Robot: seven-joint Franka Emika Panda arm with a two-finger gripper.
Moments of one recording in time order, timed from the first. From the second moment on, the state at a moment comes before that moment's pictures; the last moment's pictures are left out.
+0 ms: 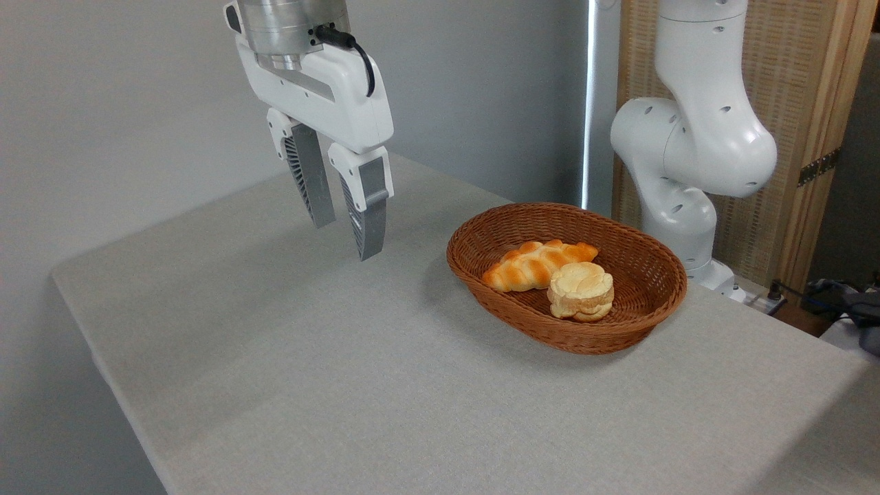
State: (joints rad) arm -0.05 0.02 -0.01 -1.56 -0.06 1.58 0.72
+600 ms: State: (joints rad) arm -0.05 0.02 -0.01 -1.56 -0.06 1.58 0.72
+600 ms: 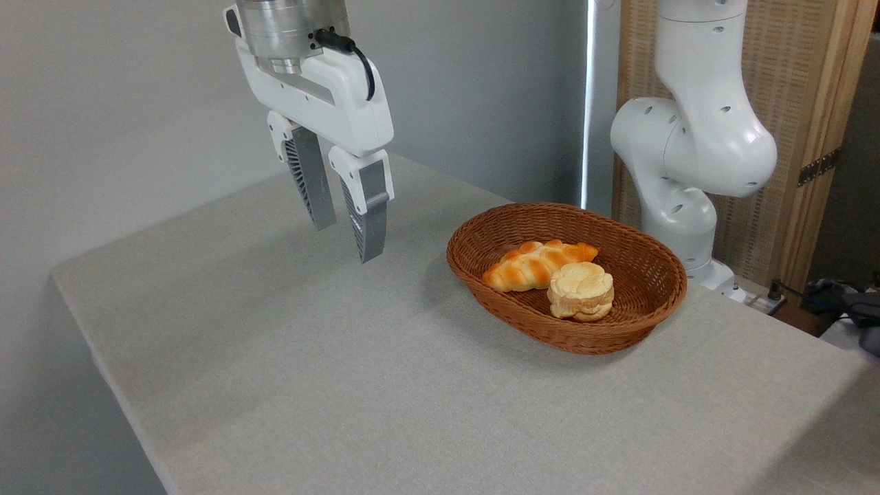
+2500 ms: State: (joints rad) arm -0.05 0.02 -0.01 -1.59 -0.06 1.58 0.72
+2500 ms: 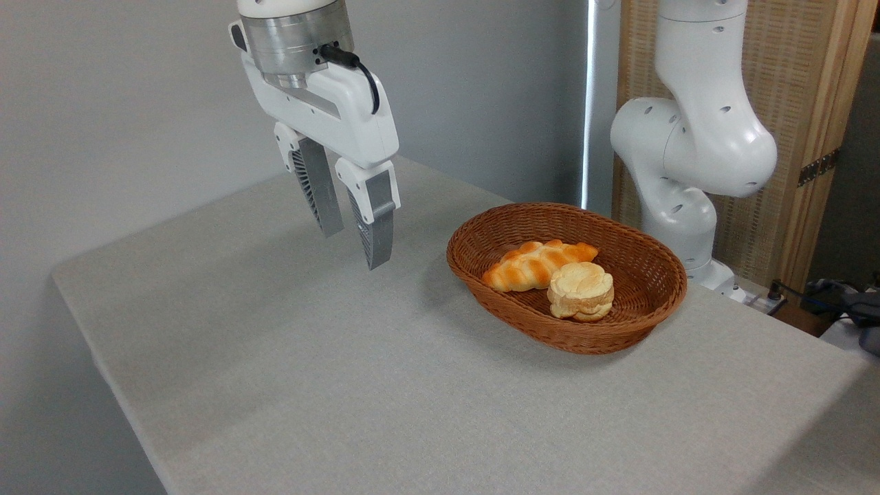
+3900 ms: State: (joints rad) arm -0.38 -0.50 0.06 -2.37 0.07 1.60 0.82
